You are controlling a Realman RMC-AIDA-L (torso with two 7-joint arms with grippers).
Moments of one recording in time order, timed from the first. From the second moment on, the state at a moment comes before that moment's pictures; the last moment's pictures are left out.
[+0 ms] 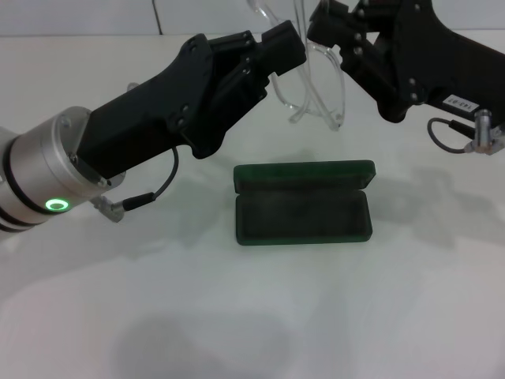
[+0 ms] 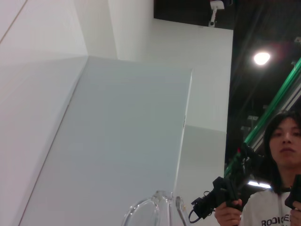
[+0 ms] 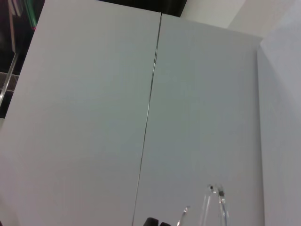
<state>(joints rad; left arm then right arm) -0.55 -2.09 1.36 0.40 0.86 1.90 -1.18 0.64 2.02 -1.33 -0.45 -0.90 -1.75 0.87</state>
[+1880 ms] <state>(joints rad) -0.56 -2.08 1.36 0.39 0.85 1.88 -1.17 0.66 2.03 -1.38 -0.47 -0.90 -1.75 0.87</state>
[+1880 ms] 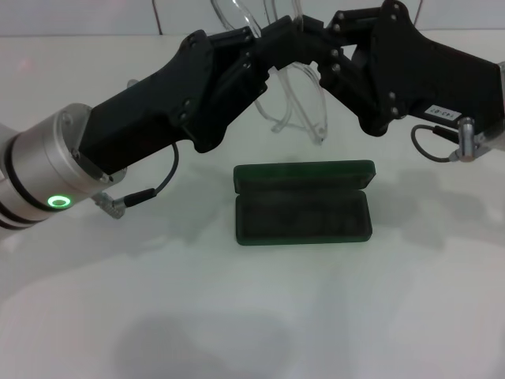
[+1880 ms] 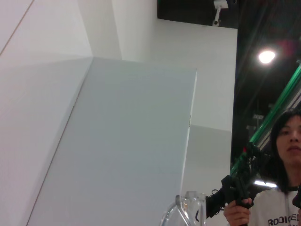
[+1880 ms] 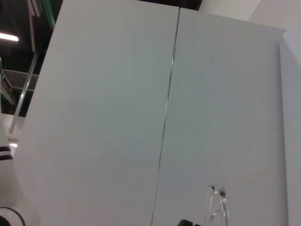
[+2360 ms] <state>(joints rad) -0.55 -2.08 1.36 0.39 0.86 1.89 -1.17 0.65 2.03 -1.38 -0.47 -0.89 -1.72 0.85</state>
